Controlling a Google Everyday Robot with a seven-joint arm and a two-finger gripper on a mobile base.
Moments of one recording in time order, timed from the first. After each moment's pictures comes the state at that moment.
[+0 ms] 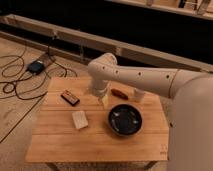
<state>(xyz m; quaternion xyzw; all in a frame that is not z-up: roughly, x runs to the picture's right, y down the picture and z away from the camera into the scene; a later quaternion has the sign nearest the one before) -0.054 0.072 0.775 -0.25 -0.23 -0.40 0.85</state>
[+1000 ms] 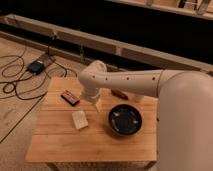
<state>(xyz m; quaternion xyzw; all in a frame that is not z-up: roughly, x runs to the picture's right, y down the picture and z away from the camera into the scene) -0.096 0.106 0.802 -0.24 -0.22 -0.42 0.85</state>
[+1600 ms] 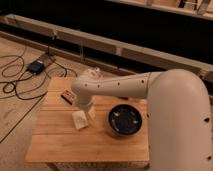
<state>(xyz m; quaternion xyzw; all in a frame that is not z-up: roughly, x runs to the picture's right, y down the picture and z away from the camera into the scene) -0.129 0.147 0.808 -0.26 -0.24 -0.42 0.84</state>
